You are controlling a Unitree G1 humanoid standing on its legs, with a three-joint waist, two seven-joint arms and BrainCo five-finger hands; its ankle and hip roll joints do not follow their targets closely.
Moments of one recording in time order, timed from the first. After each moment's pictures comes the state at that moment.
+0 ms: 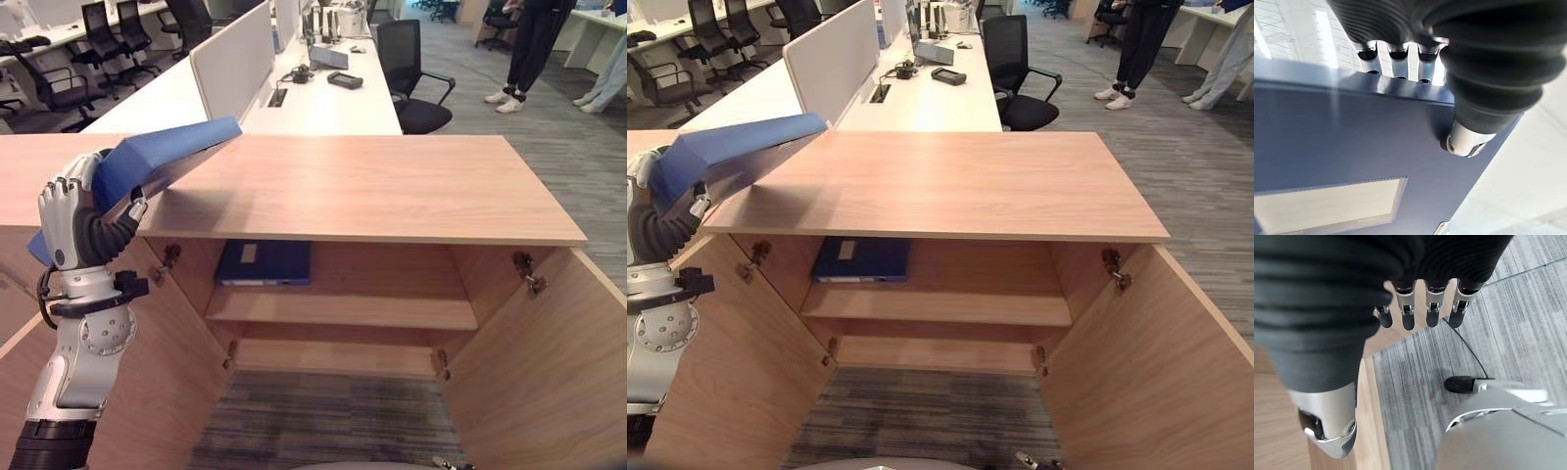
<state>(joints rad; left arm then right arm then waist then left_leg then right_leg) -0.01 0.71 0.17 -0.21 0.42 -0.16 0.62 0.08 -0.22 0.05 1.26 0.36 -0.05 -0.12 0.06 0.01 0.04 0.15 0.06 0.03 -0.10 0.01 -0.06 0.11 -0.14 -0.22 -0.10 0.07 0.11</state>
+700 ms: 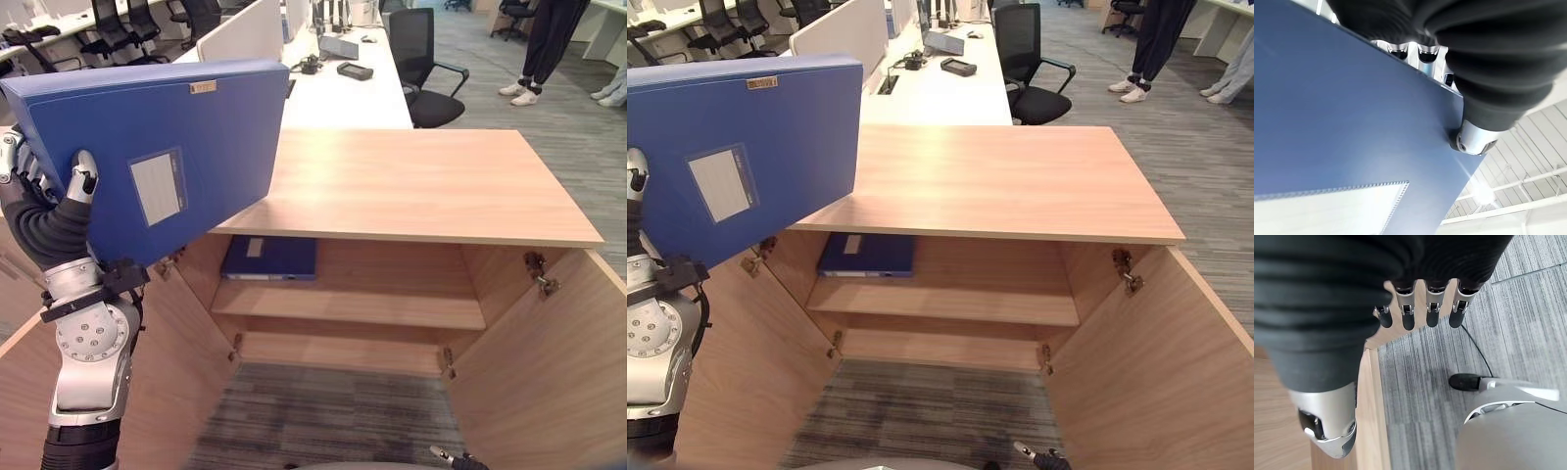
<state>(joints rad) -0.04 0.55 0.22 -0.34 -0.26 -0.30 0.51 0.03 -0.23 0.07 1.26 0.36 -0.05 -0.11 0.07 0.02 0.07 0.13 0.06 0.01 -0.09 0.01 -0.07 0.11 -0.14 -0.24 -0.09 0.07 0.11</state>
